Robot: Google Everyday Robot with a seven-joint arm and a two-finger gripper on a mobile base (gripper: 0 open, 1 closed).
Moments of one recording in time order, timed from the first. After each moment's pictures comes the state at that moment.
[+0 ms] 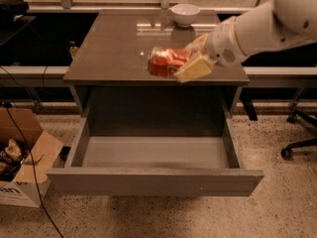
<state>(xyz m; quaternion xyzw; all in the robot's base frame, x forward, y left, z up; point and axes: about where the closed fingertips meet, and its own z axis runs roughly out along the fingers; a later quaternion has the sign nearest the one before) 0.602 -0.079 0.934 -0.55 0.70 0.17 0.41</state>
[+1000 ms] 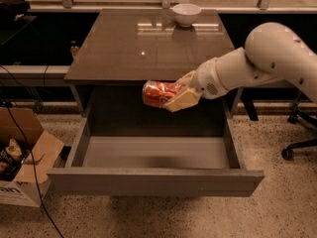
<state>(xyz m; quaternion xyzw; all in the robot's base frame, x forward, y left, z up) 0.594 -0.062 0.839 -0.53 0.73 0.22 0.36</state>
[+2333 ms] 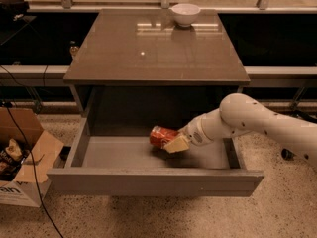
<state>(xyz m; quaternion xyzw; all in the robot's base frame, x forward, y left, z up) 0.580 -0.076 0.647 -0.41 0.84 0.23 0.28</state>
